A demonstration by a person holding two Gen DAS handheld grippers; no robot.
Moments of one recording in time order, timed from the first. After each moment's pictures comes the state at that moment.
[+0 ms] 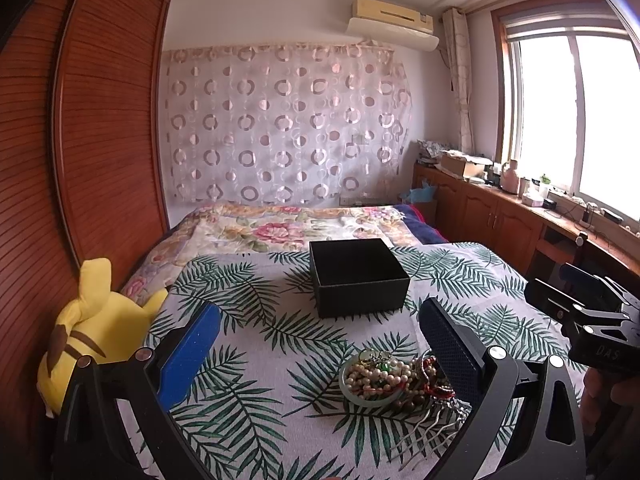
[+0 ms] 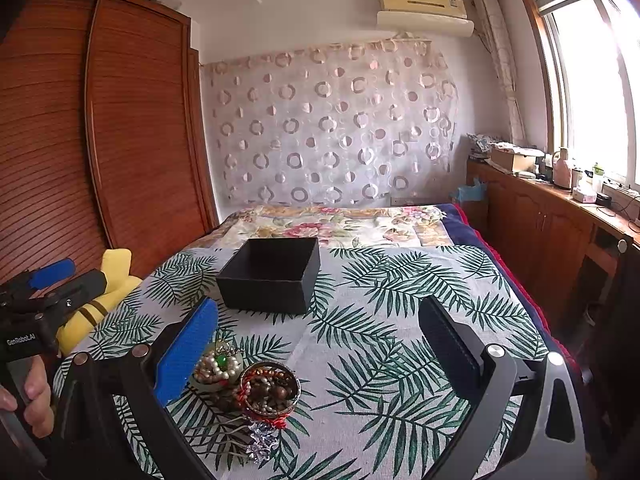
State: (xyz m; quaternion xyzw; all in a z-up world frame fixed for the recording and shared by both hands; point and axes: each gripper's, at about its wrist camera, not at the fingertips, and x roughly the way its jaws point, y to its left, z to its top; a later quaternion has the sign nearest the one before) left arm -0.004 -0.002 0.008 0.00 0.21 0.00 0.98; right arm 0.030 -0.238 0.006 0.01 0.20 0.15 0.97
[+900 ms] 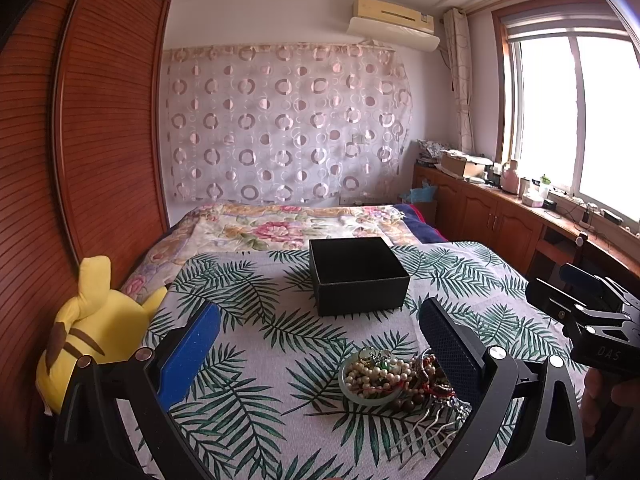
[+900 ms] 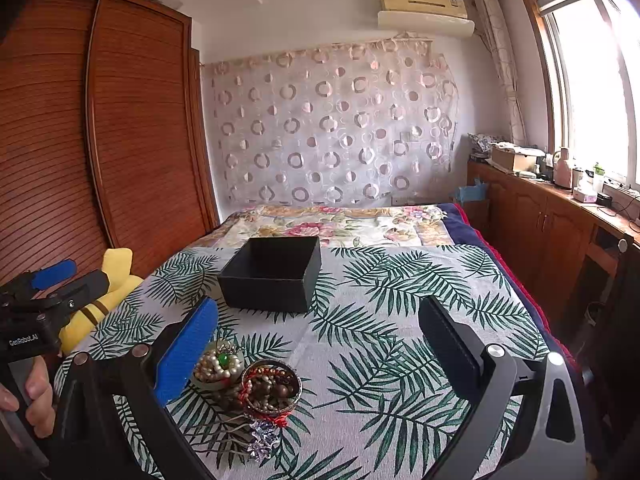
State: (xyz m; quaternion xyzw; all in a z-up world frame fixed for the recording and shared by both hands) left arm -0.007 0.000 0.007 -0.01 0.20 -0.01 0.98; right arm 0.030 -0.238 0.006 0.01 0.20 0.15 0.97
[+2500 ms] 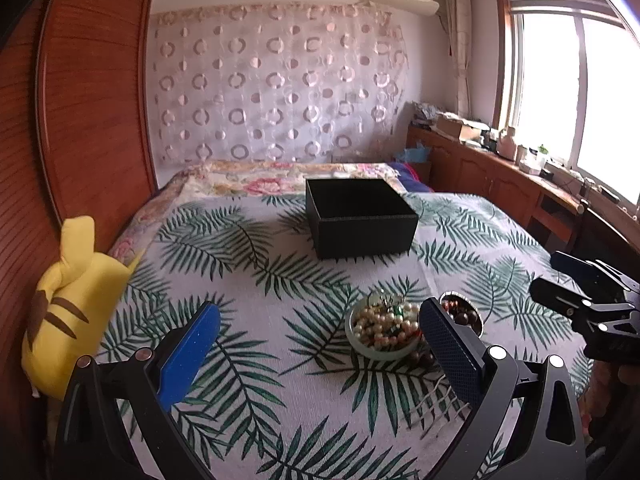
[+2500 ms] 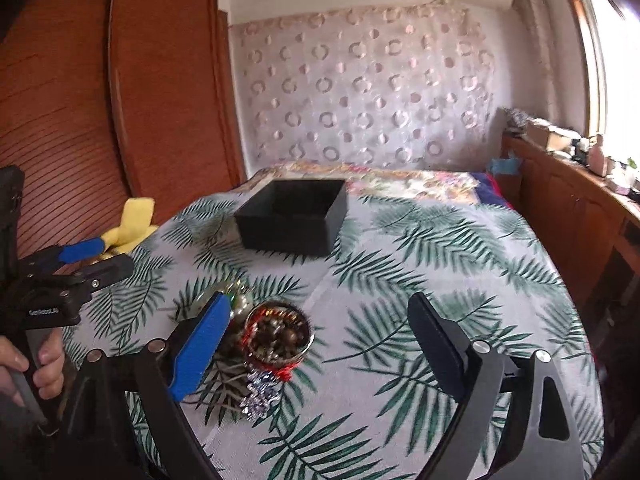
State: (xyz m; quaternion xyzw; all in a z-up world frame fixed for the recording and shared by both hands) left arm 0.011 0.009 -0.041 -0.01 0.28 -0.03 0.96; right arm 0.042 -0.227 -0.039 -0.02 0.28 0.22 0.94
